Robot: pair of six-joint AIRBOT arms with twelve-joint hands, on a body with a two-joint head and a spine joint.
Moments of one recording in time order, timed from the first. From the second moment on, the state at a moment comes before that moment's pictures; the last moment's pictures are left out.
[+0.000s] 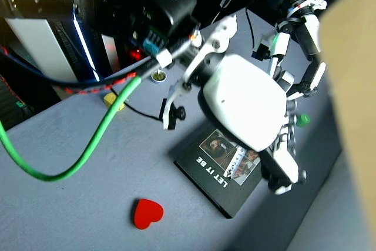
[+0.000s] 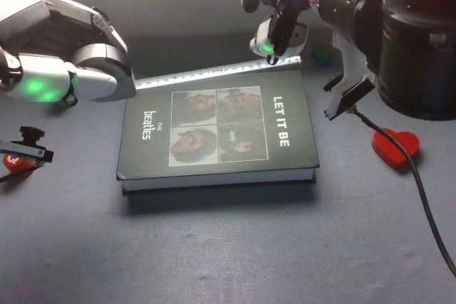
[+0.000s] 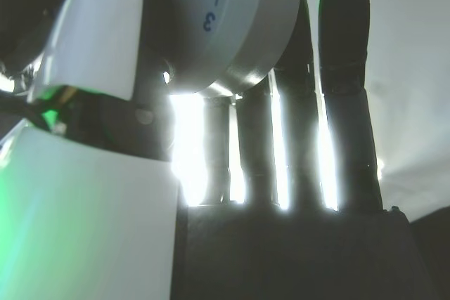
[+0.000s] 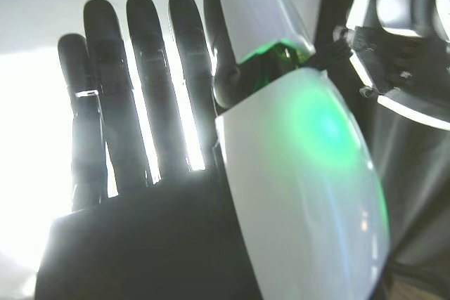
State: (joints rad) left arm 0.69 -0.82 1.13 -0.21 -0.51 0.29; right arm -0.01 -1.37 1.02 1.69 0.81 -2.72
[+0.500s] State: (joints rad) left arm 0.70 -0.83 1.16 -0.06 -0.54 0.15; right arm -0.05 -1.40 1.05 1.64 0.79 -2.70
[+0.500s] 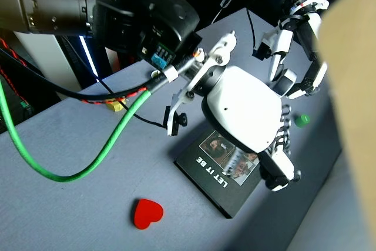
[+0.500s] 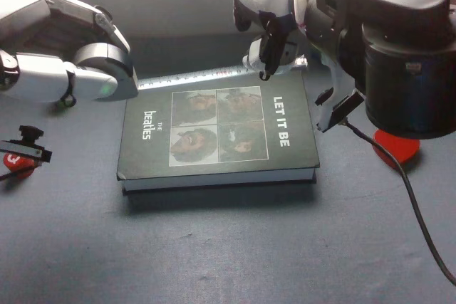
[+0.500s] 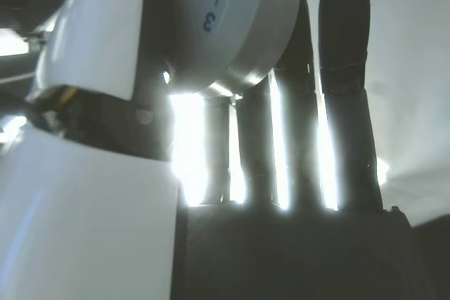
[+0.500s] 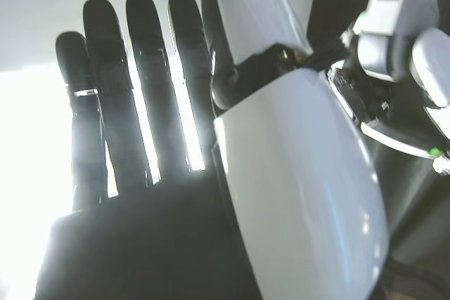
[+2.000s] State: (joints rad) left arm 0.71 -0.83 1.16 -0.03 -0.56 0.14; right arm -0.06 -1.41 1.06 1.76 0.75 -2.78
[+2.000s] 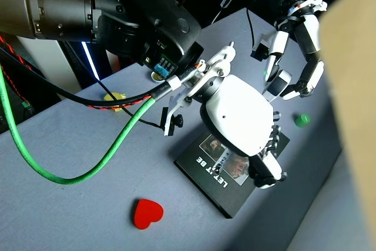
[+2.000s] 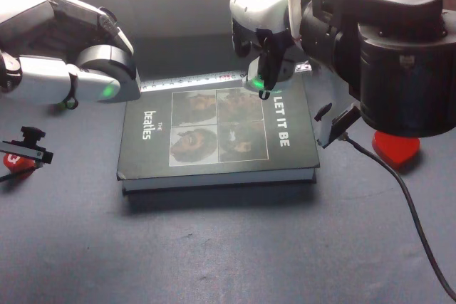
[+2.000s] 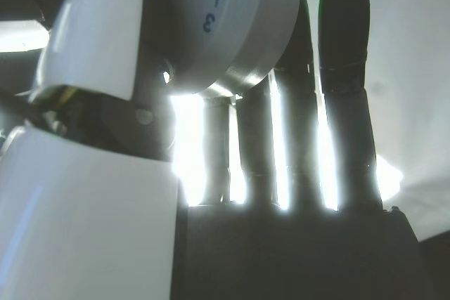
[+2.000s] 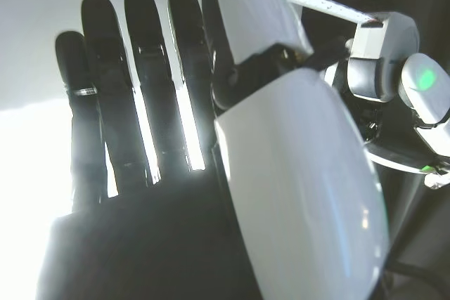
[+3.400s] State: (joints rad) left arm 0.71 -0.83 1.17 -0.03 -0.56 0.13; right arm -0.07 -1.41 1.06 1.77 0.75 -2.80
